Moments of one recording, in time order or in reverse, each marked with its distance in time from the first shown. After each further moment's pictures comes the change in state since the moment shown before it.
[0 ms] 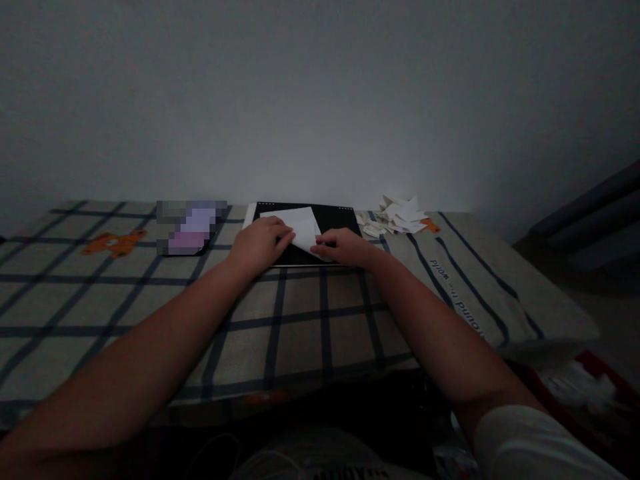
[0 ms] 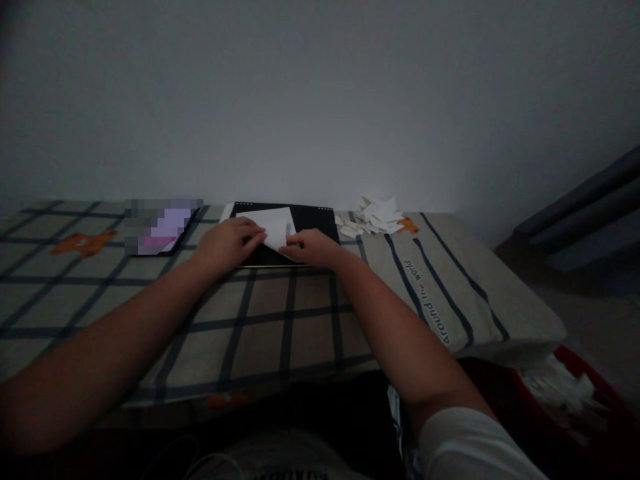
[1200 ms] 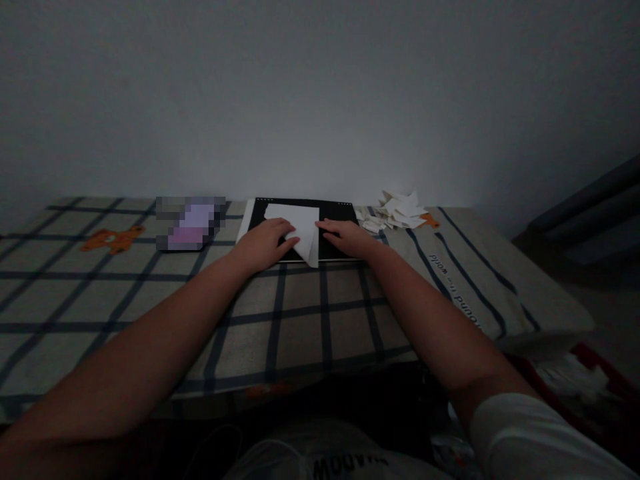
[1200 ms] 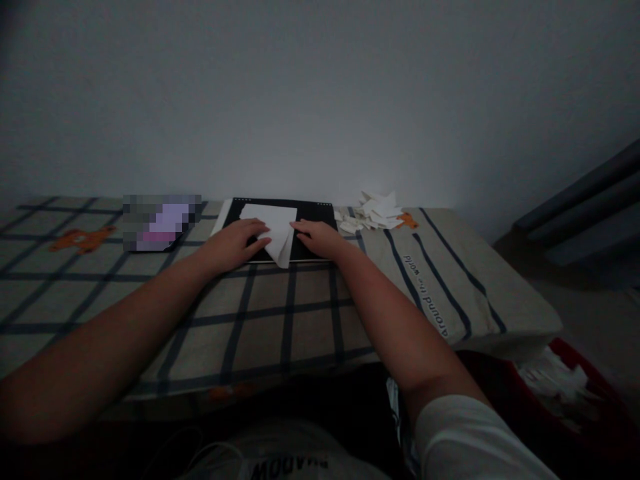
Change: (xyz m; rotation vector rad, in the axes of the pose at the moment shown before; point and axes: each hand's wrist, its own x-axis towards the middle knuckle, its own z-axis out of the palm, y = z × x) left_hand 0.002 -0.008 0.016 -0.082 -0.119 0.113; right_hand 0.008 0.043 0.012 -0.070 0.110 0.056
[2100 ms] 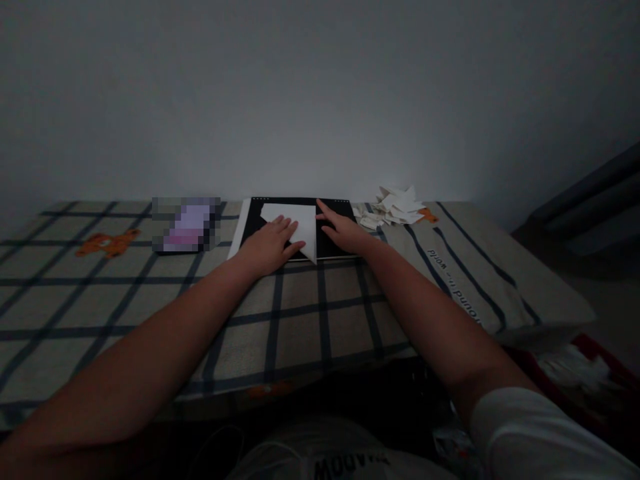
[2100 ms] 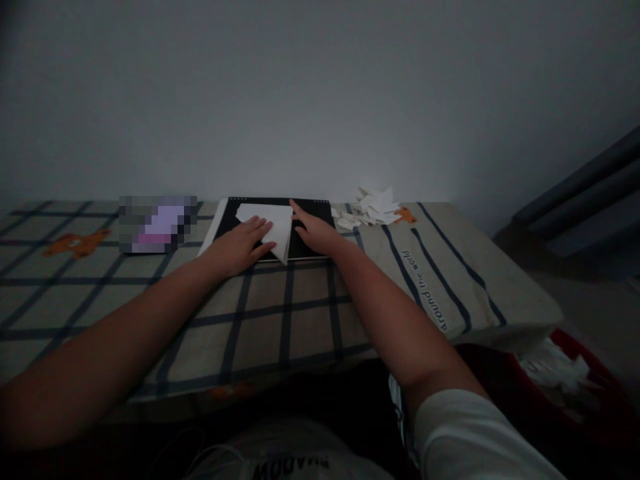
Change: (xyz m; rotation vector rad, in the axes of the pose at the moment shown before) left_hand 0.001 0.013 0.012 0.168 -0.116 -0.035; right_hand 0.001 -0.004 0.001 0.116 0.088 0.056
